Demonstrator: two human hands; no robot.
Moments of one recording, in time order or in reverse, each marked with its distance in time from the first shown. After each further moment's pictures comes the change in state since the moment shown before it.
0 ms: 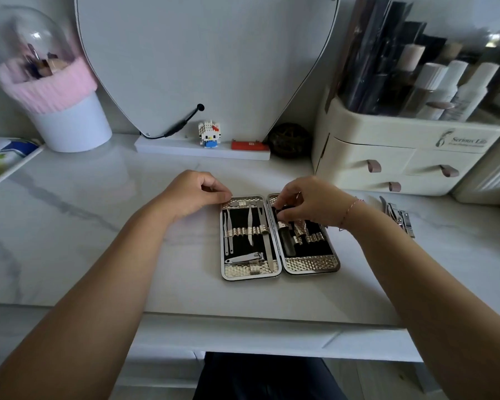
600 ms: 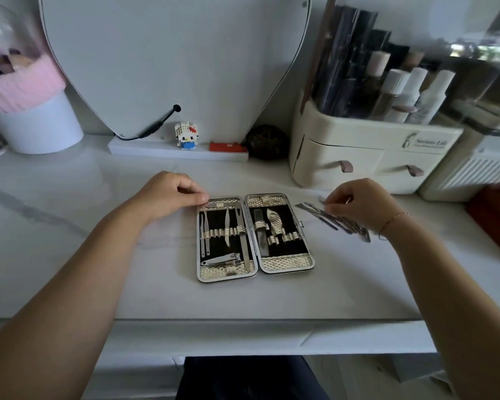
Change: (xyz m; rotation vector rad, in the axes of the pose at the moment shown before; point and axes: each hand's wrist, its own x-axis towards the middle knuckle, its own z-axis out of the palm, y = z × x) left_hand 0.002 -0.003 0.001 0.009 0.002 0.029; right_hand -0.059 0.064 -0.044 -0.129 0.302 0.252
